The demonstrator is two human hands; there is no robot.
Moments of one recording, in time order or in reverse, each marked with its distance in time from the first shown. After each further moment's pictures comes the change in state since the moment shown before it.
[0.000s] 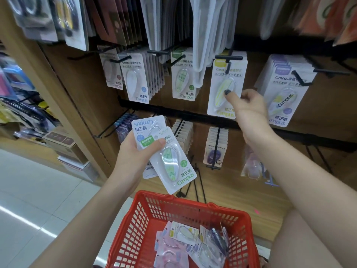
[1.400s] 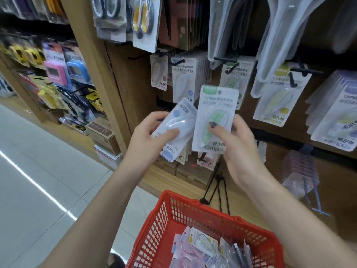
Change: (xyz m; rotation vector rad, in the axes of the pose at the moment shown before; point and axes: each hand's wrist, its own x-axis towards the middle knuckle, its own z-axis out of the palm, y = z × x) left_hand 0.004 0.043 -0.062 0.224 0.085 0.204; right_hand -0.098 -0.012 0.088 0.481 -0.526 -0.012
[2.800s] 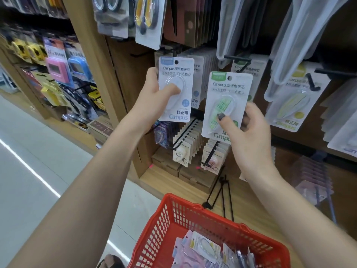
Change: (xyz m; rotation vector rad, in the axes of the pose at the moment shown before) left_hand 0.099 0.030 -0.006 0.070 0.025 0.017; right_hand 0.024 -0.010 0.006 -0.290 0.138 -0.246
